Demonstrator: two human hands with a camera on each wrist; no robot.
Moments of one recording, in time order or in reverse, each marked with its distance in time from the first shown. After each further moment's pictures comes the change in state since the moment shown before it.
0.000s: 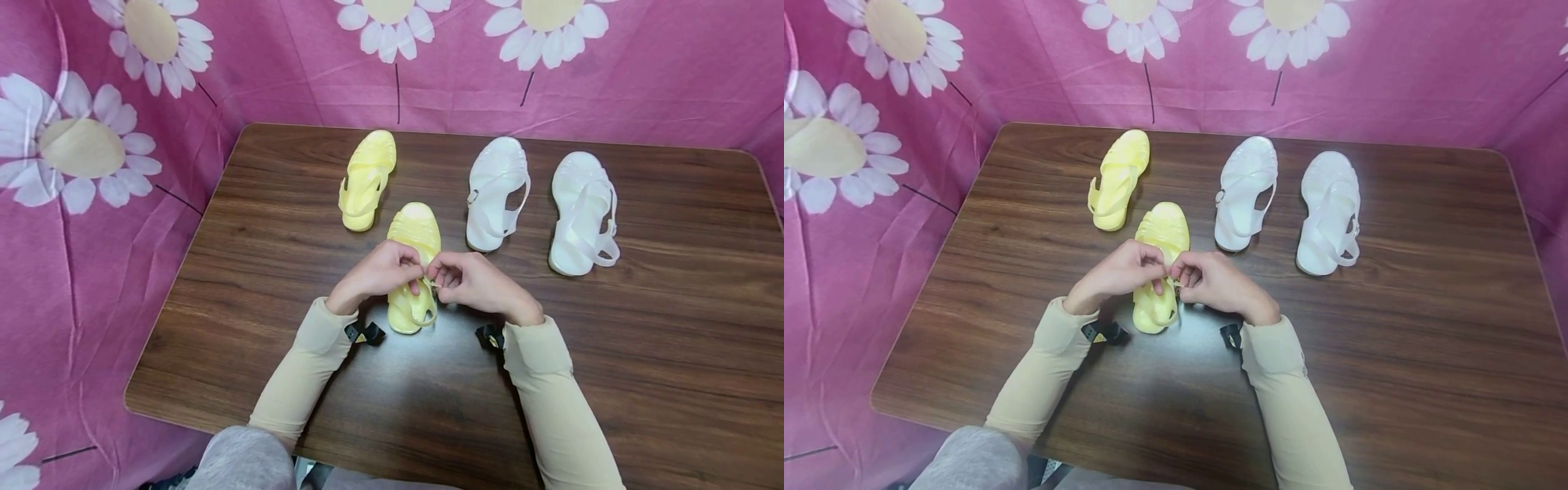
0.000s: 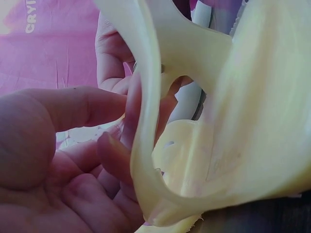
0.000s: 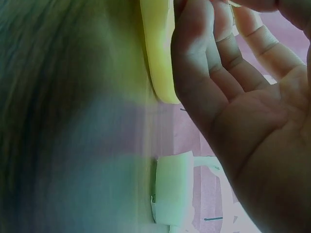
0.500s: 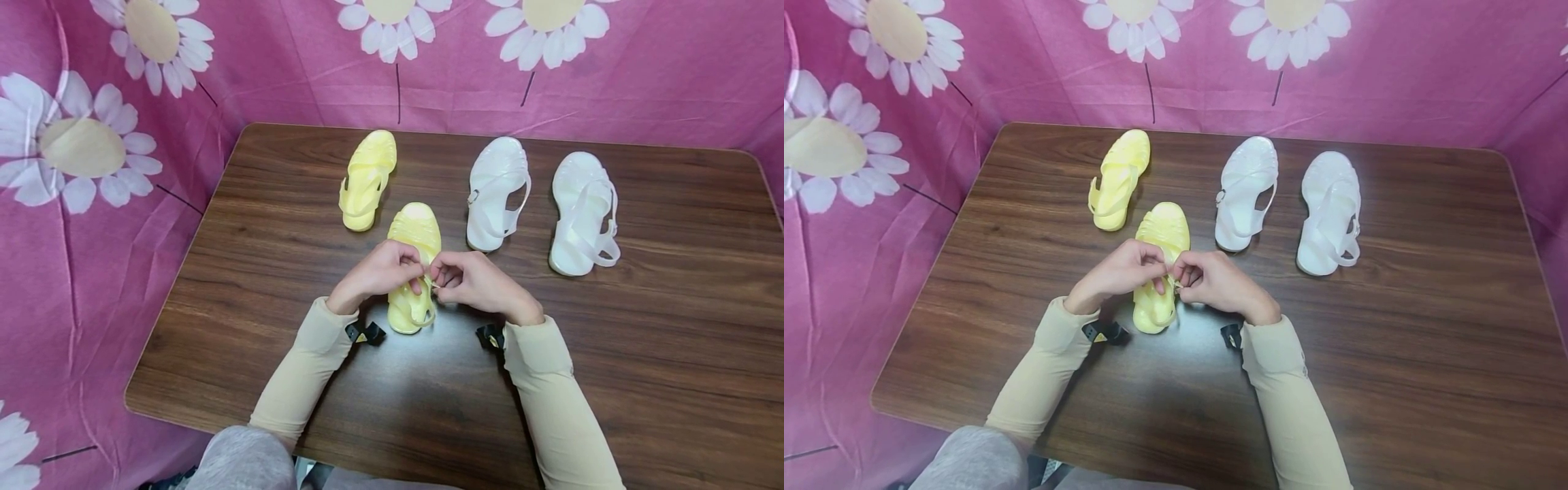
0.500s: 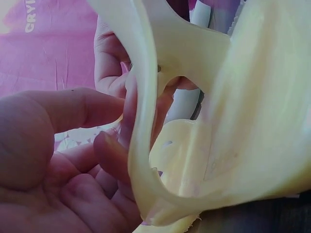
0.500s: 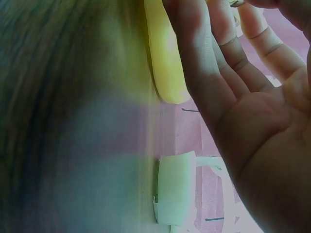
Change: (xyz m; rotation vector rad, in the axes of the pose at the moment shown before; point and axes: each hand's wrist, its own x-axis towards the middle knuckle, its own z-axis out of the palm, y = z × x) left_hand 0.001 0.000 0.001 -0.026 0.008 -0.015; right_hand -0.001 0.002 0.001 0.028 0.025 -0.029
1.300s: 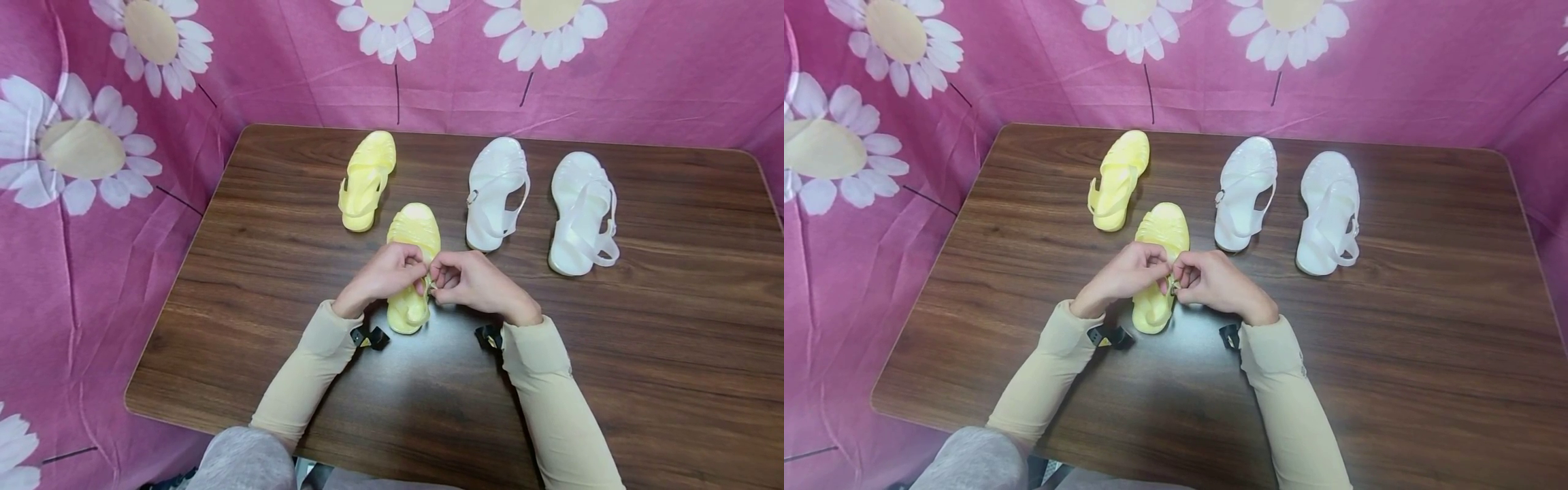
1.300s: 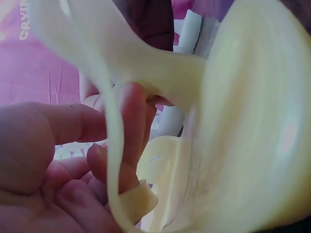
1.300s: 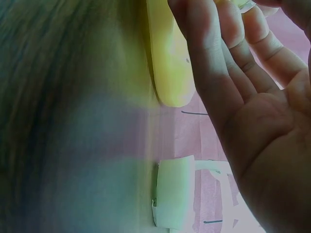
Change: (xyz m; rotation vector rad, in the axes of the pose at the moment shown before) left_hand 0.002 0.001 0.008 0.040 0.028 0.031; right_hand 0.001 -0.003 0.000 -0.028 0.011 -0.002
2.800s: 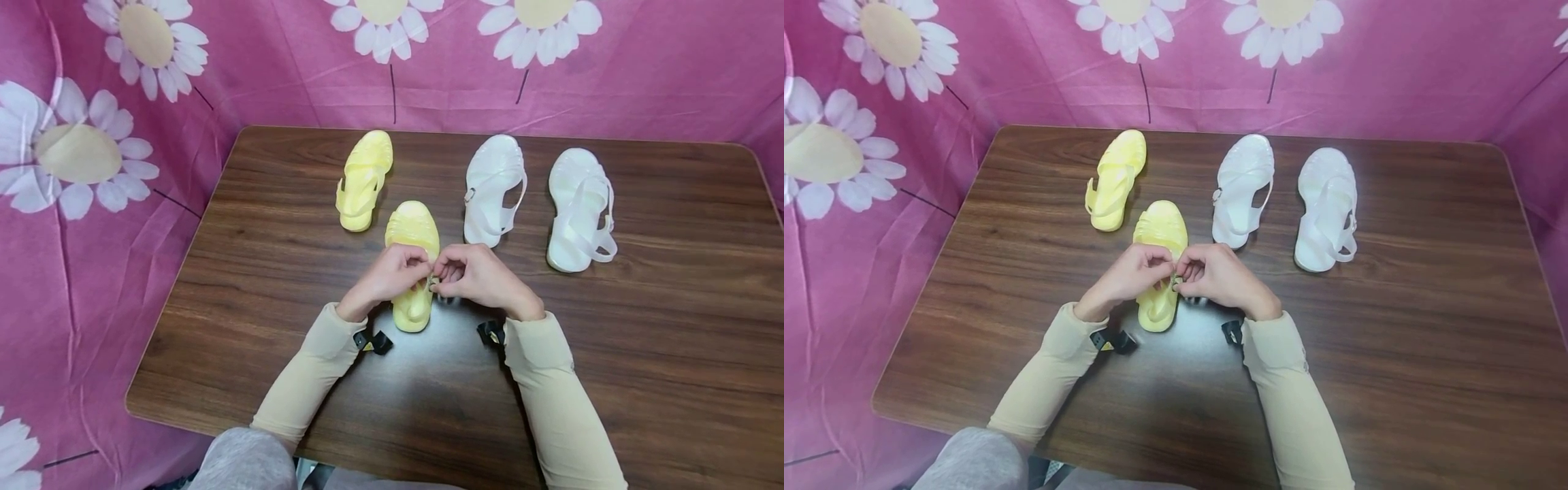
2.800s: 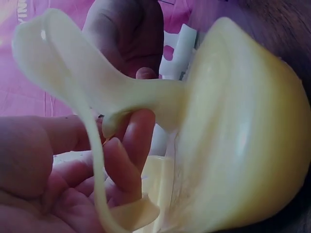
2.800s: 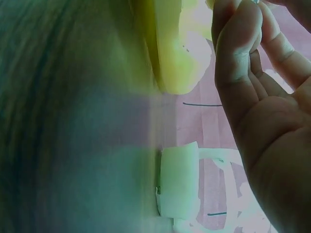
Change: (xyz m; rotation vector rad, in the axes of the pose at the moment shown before) left_hand 0.002 -0.001 0.010 0.045 0.073 0.073; right_hand -0.002 0.004 -0.007 -0.002 0.067 0.001
